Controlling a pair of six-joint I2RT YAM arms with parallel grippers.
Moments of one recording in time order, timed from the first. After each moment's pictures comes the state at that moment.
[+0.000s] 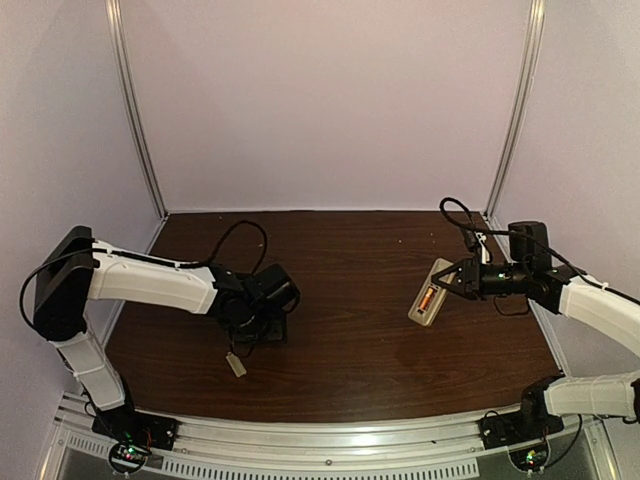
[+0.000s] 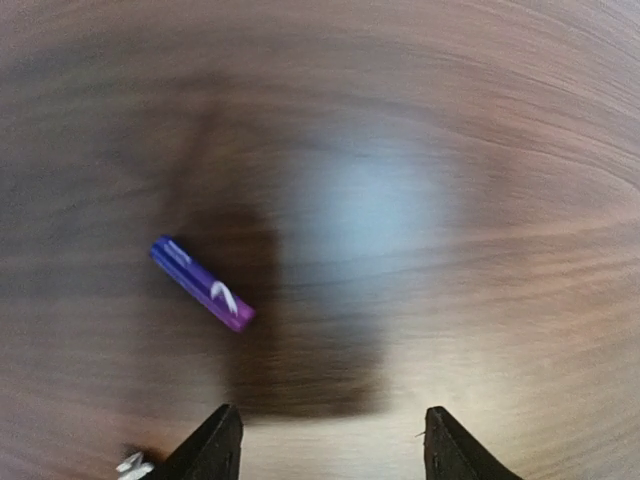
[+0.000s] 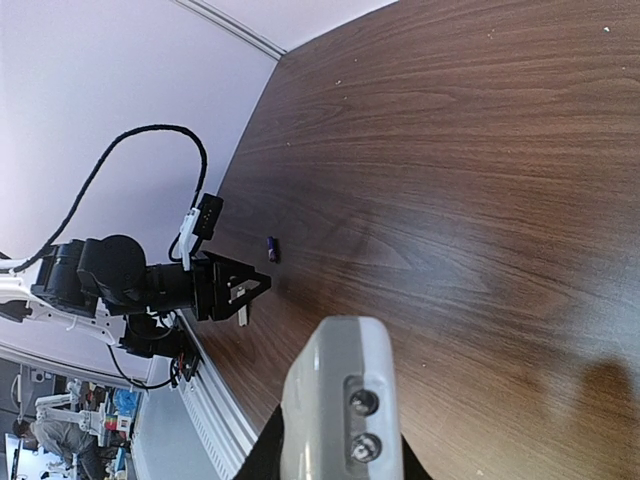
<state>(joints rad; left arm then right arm) -1.00 1.73 1.05 -0.56 -0.30 -0.98 0.25 1.04 0.64 -0.18 -0.77 0.51</state>
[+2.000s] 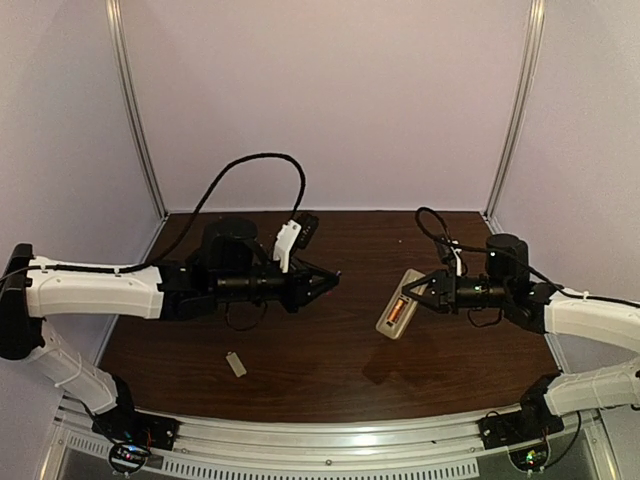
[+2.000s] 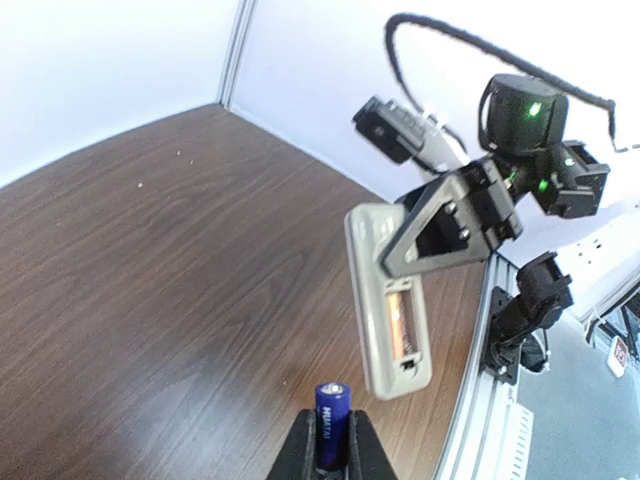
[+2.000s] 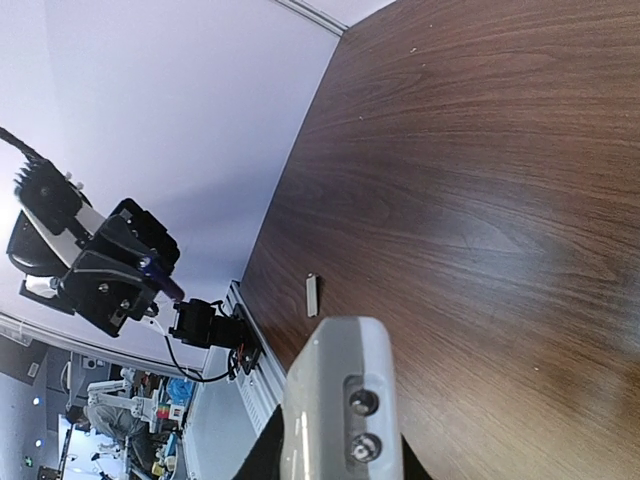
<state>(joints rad) -1.02 1.44 0.94 0.17 0.18 -0.32 0.47 1.07 0.52 0.16 -0.73 0.78</state>
